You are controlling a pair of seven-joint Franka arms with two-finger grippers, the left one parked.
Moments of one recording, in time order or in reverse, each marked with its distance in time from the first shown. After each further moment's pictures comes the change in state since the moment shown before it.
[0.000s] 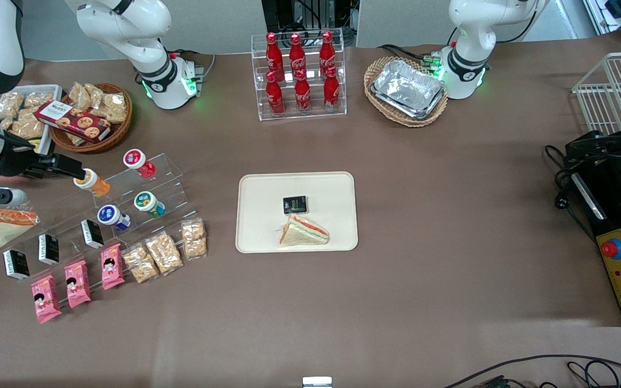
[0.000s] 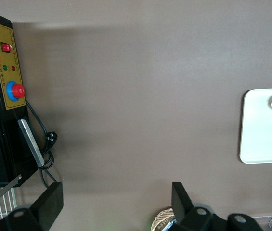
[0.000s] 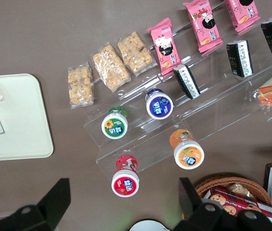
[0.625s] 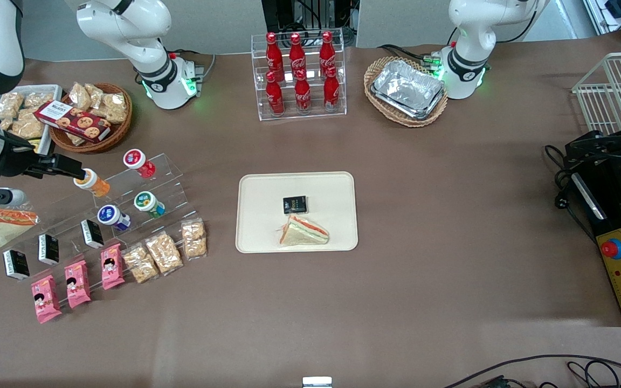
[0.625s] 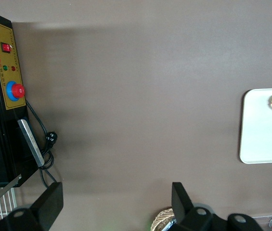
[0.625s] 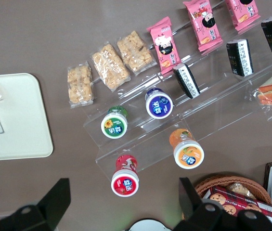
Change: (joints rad) arm 0.000 0.002 -0.001 0.000 0.000 -0.002 0.000
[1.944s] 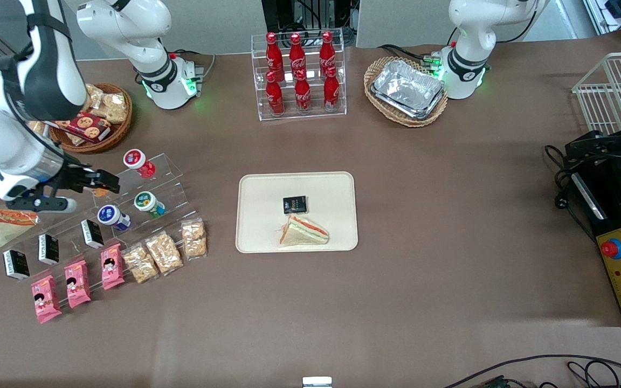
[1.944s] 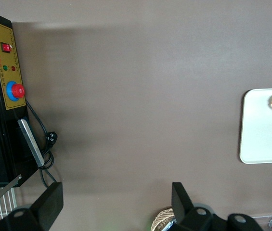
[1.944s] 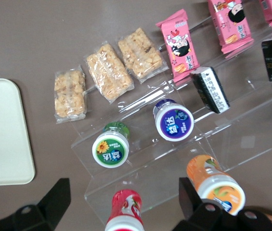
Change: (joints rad) arm 0.009 -0.099 0.013 -0.440 0.000 0.421 -0.005
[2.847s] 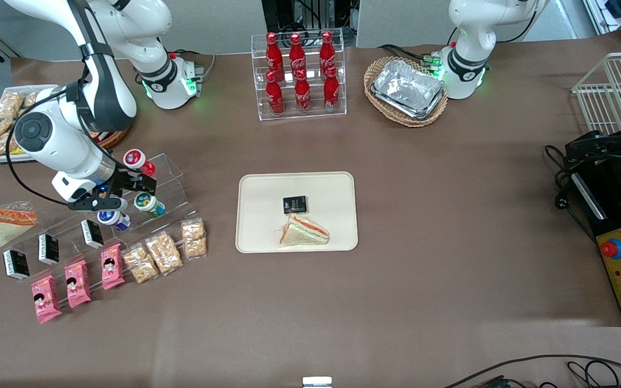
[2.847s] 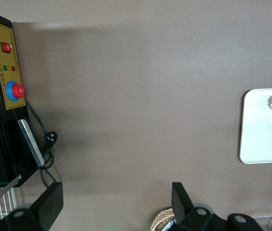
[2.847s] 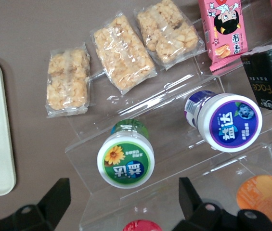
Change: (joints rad) arm 0.066 0.000 0.004 -0.269 0.001 0.300 0.003
